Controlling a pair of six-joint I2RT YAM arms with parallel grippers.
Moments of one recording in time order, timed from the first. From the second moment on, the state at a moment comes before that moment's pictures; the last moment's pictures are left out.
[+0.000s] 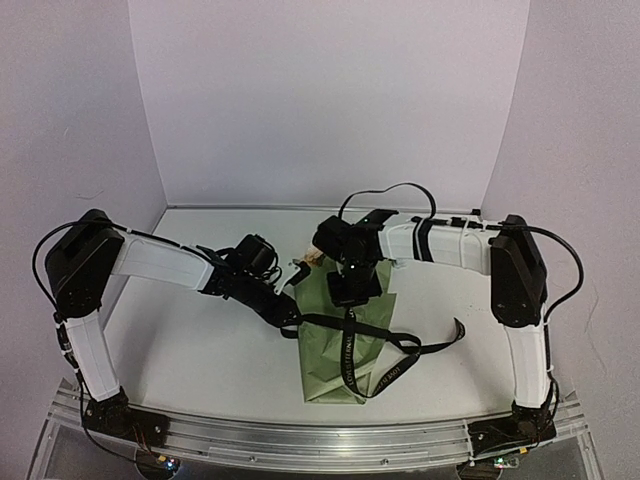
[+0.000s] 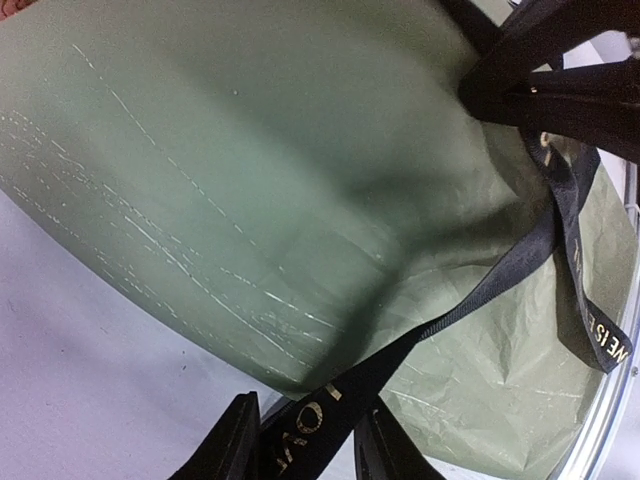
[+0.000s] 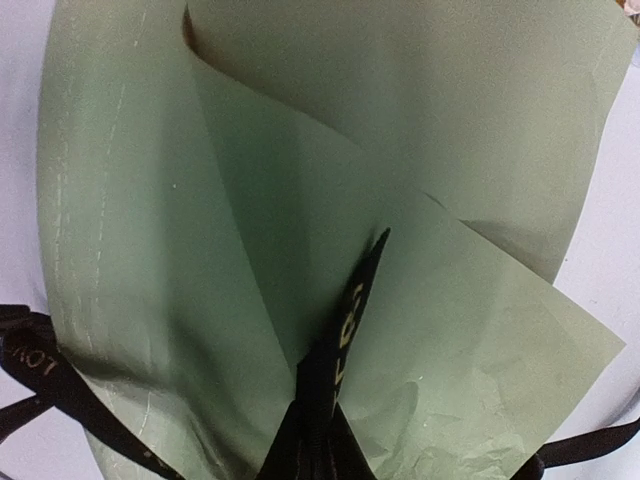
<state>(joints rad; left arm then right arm) -0.79 1.84 1.07 -0.16 0.37 -0.08 0.89 2.14 1.79 -1.00 0.15 0.65</state>
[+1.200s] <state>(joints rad) -0.79 1.84 1.09 -0.17 0.45 -0.08 0.68 1.93 1.78 -1.00 -0.25 0.70</state>
